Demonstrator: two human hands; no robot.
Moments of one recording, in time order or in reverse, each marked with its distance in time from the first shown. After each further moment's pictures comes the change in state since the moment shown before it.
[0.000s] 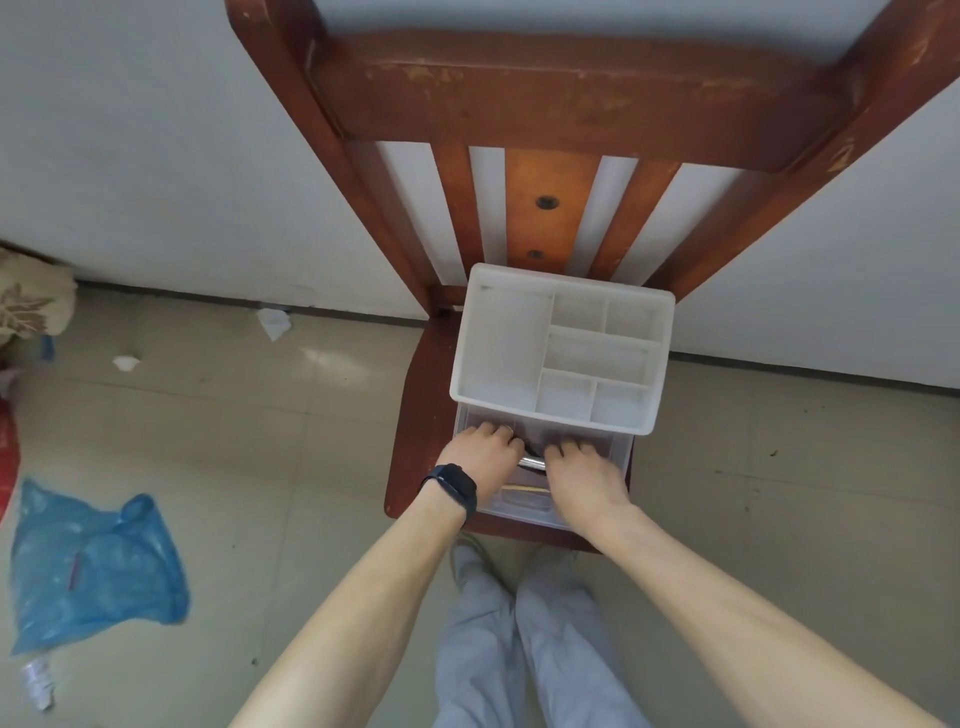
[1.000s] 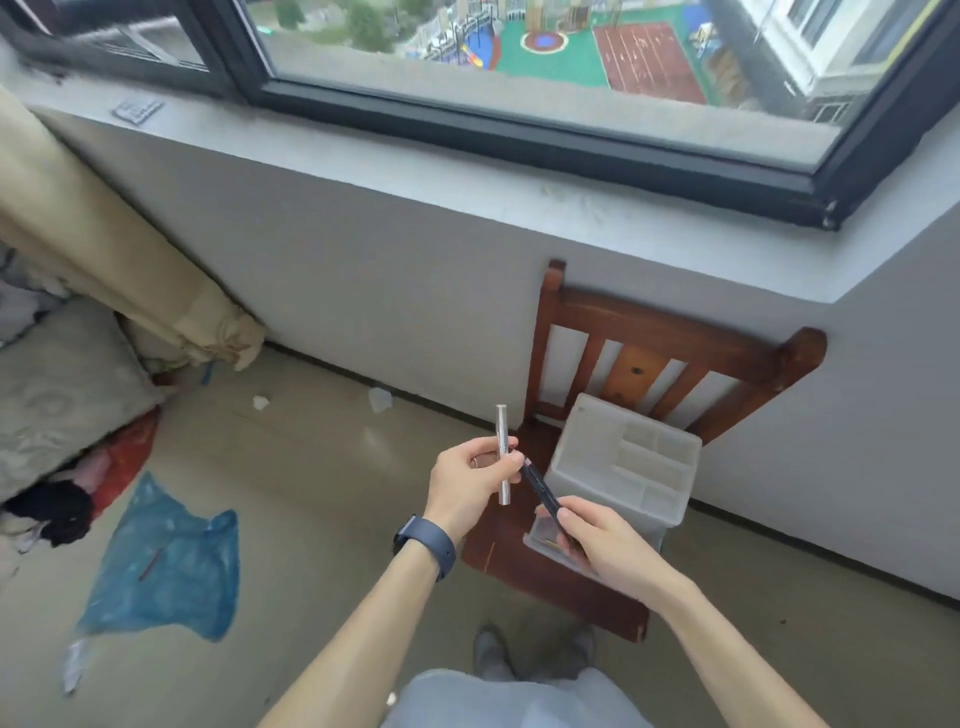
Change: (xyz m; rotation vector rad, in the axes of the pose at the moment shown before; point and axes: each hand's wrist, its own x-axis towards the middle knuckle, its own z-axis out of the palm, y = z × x) left_hand -0.270 -0.029 -0.157 -1.791 0.764 -0.464; right_hand -0.179 -0.112 -0.172 1.102 -0.089 -0.187
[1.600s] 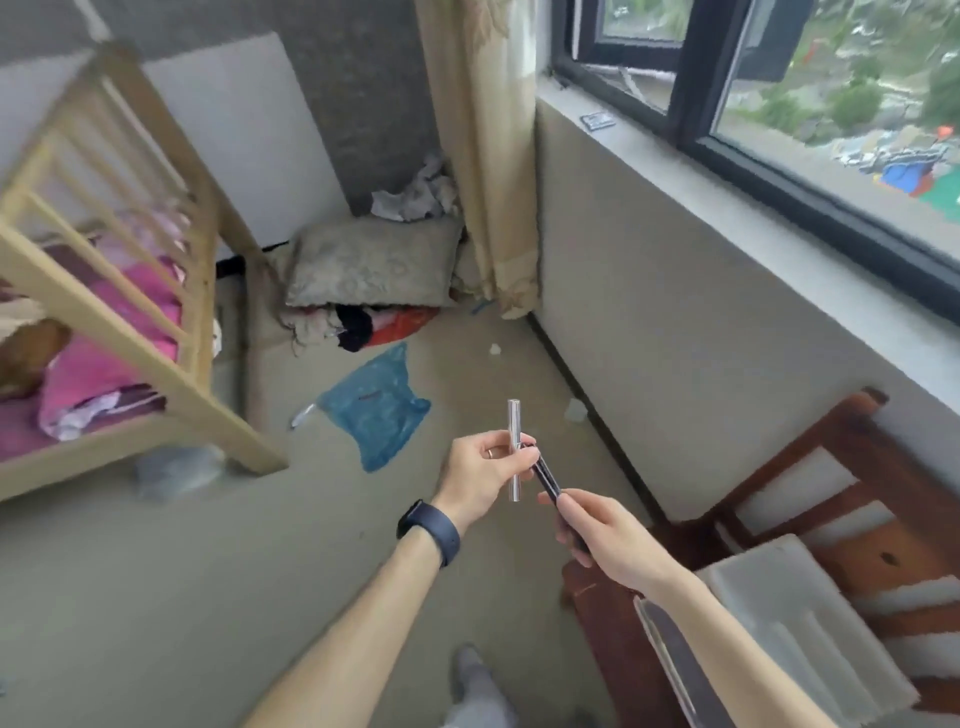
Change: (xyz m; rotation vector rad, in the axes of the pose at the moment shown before) left_hand -0.179 -0.006 -0.093 -0.190 0.703 0.110; right_hand -0.026 -0.096 0.112 -0.465 -0.612 -0.360
